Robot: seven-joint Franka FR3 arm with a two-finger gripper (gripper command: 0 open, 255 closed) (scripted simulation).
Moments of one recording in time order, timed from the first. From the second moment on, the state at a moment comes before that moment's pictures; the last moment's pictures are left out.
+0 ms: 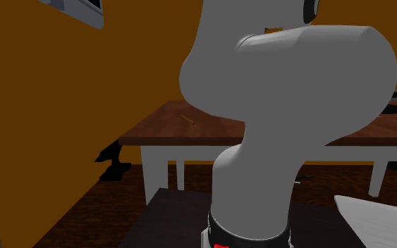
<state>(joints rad) -0.67 -0.12 0.33 -2.21 0.10 2.16 1.08</state>
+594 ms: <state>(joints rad) -0.72 0.06 0.28 -2.05 0.04 2.17 1.00</state>
